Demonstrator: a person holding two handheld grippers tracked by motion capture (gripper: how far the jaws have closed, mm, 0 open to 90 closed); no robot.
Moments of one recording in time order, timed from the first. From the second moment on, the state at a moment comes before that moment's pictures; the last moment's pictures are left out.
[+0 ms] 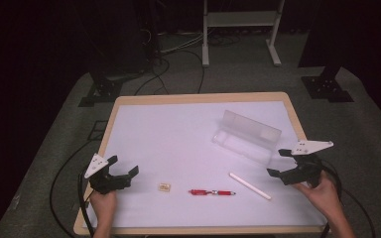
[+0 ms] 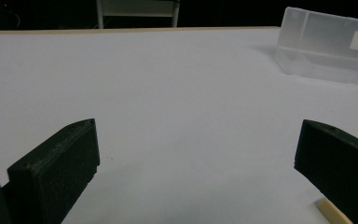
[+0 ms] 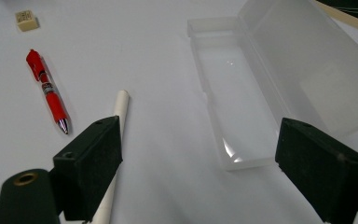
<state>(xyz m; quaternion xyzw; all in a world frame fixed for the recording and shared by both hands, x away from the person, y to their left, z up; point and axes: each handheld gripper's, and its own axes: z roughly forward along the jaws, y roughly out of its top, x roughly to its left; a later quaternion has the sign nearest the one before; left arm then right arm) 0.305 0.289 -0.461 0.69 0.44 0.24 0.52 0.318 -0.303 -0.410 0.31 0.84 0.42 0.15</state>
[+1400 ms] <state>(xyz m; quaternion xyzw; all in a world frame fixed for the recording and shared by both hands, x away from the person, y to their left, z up) 0.305 0.290 -0.461 0.69 0.44 0.24 0.52 0.372 -0.246 -0.403 0.27 0.88 0.38 0.13</state>
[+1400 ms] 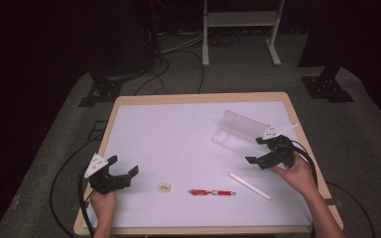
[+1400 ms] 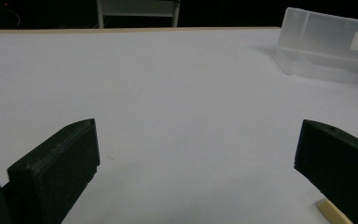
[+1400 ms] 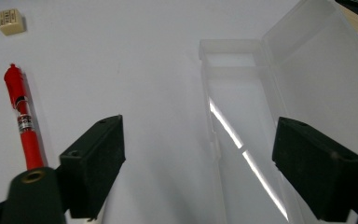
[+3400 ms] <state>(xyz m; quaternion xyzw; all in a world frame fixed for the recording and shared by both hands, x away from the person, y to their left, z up) 0.306 0.290 -0.461 0.69 0.44 0.24 0.52 0.421 -0.218 -0.447 0.26 0.91 0.31 0.11</state>
